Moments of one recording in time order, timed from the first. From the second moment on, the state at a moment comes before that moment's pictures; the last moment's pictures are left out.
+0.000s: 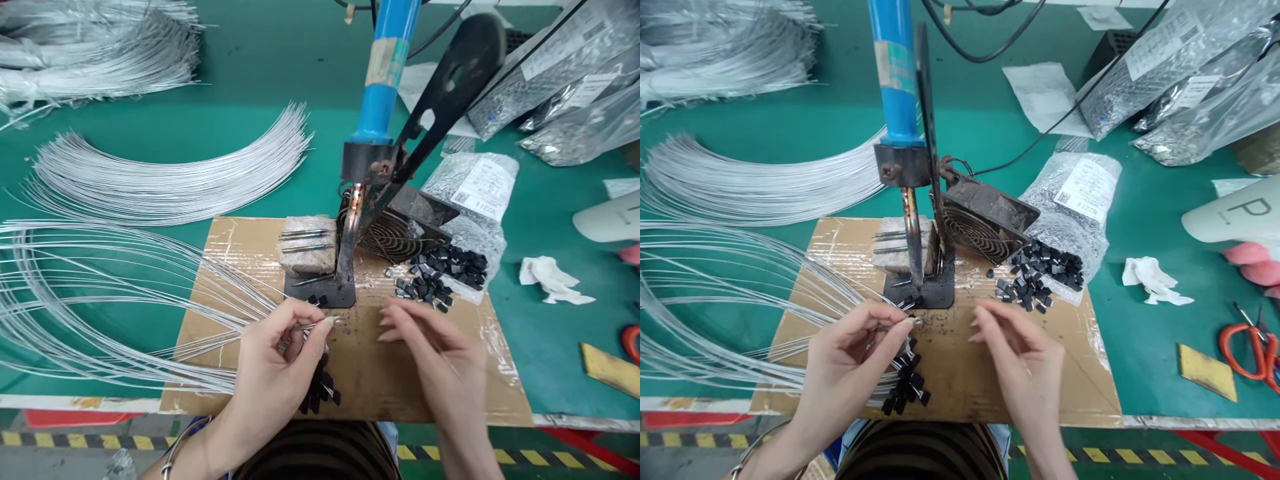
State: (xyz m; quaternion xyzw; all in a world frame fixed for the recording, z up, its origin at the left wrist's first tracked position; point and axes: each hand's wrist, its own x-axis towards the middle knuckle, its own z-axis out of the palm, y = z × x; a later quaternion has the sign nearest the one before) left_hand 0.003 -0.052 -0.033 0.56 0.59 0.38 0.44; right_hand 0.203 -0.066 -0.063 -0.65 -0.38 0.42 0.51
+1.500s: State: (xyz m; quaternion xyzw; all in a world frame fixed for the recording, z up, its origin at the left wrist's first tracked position) left_hand -0.004 -0.049 -0.030 0.56 0.62 0.31 0.45; right_hand 0.199 -0.075 -0.078 -0.65 -0.65 0.18 0.34
